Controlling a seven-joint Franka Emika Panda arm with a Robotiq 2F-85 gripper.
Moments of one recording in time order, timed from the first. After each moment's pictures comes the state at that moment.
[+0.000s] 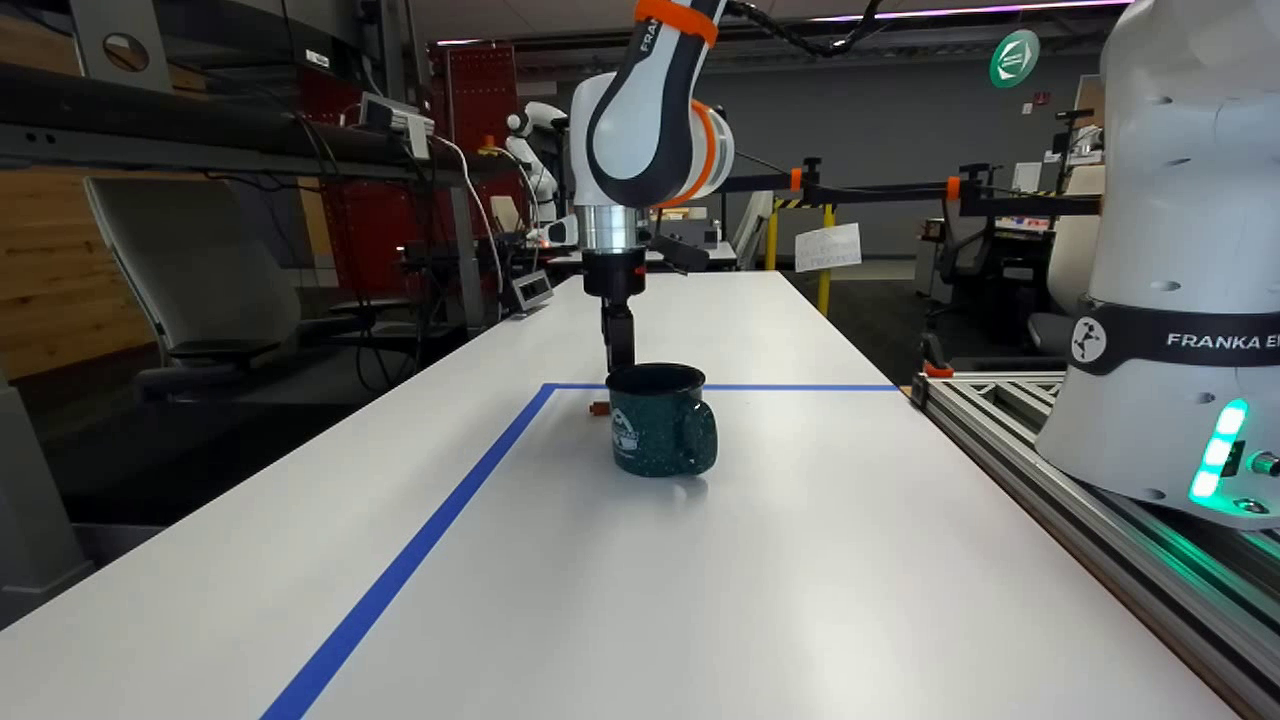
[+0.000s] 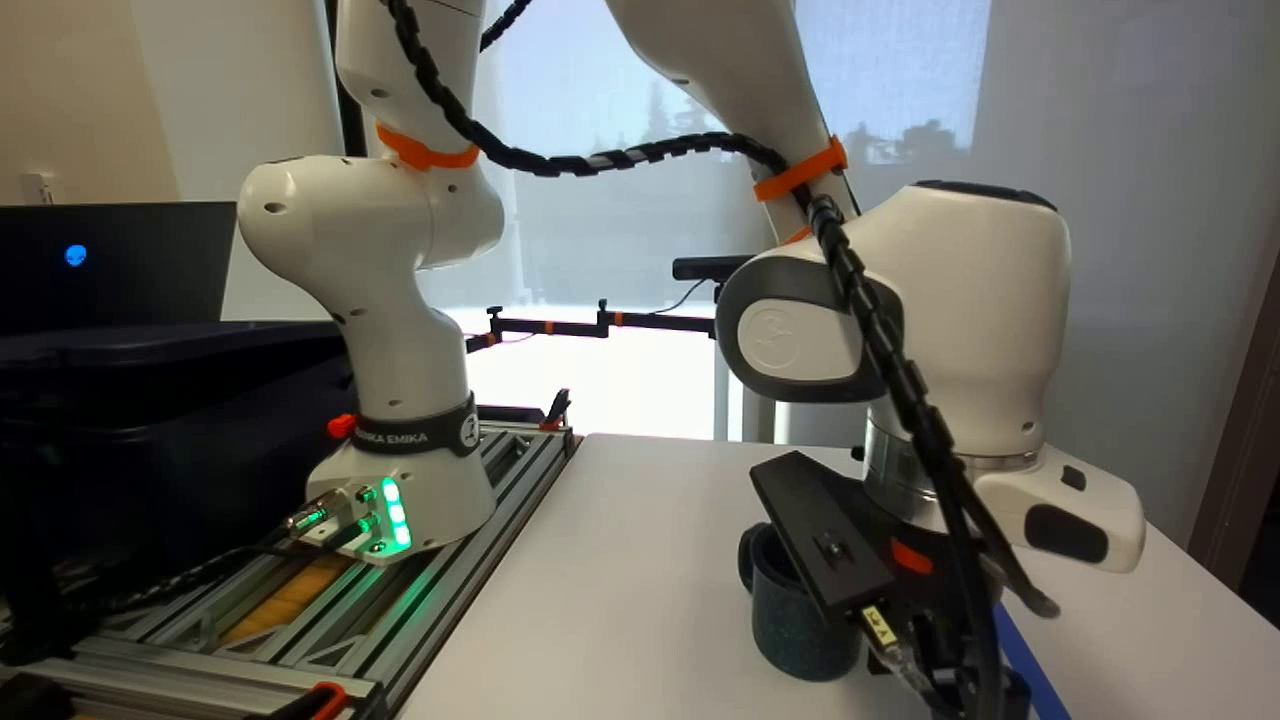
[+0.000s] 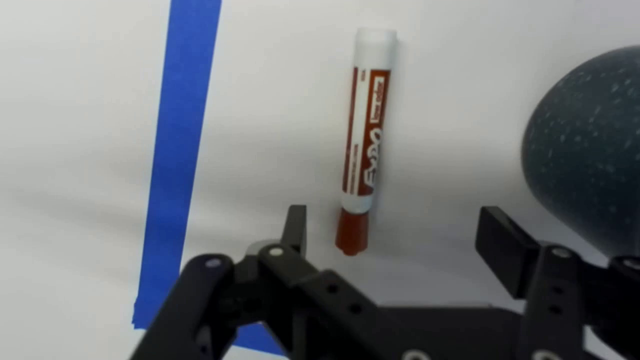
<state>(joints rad) -0.30 0.34 -0.07 -2.39 0.01 2.78 -0.64</state>
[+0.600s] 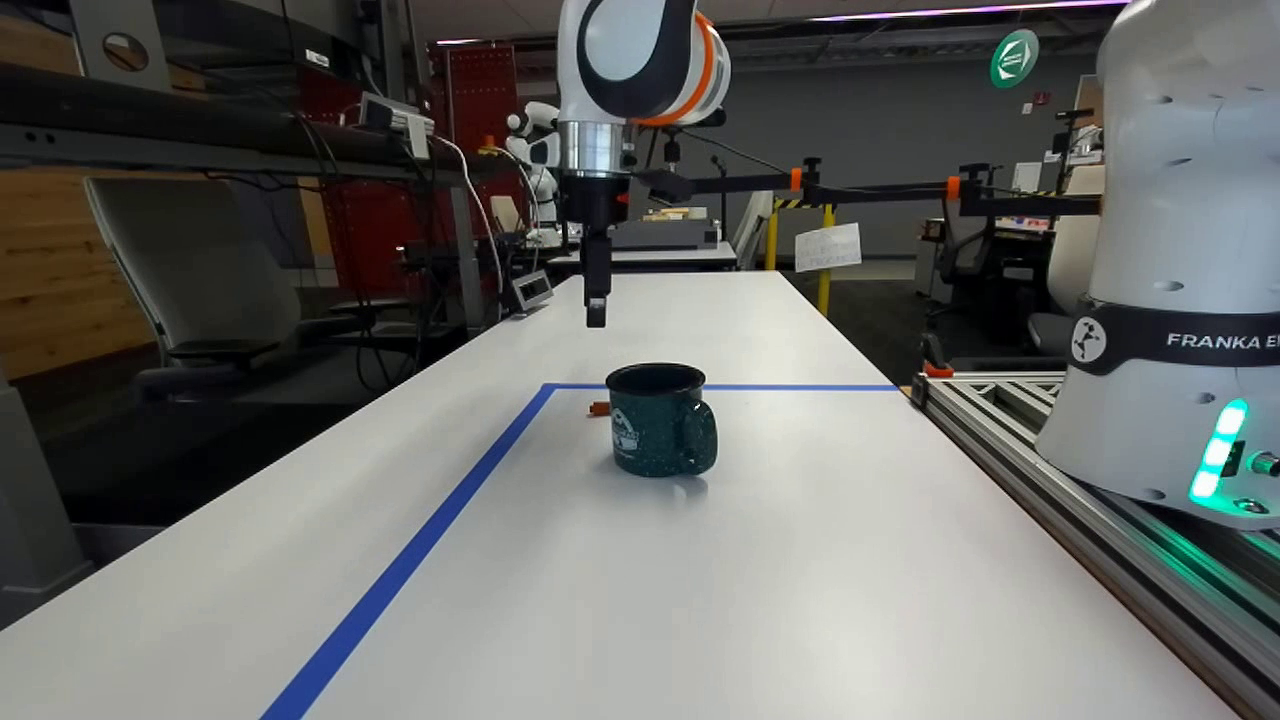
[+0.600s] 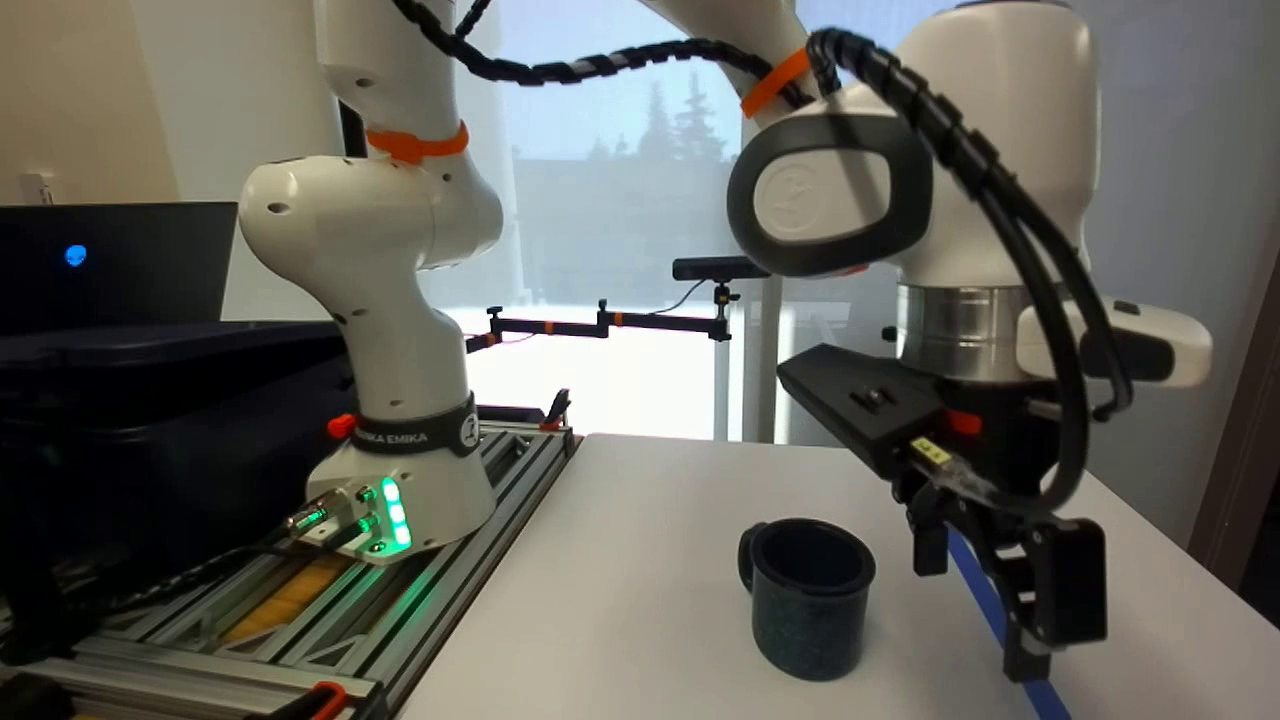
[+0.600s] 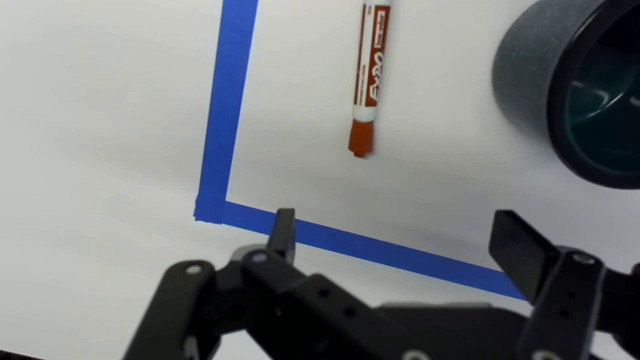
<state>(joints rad) -0.27 0.14 -0.08 -2.40 -0.03 2.67 -0.58</state>
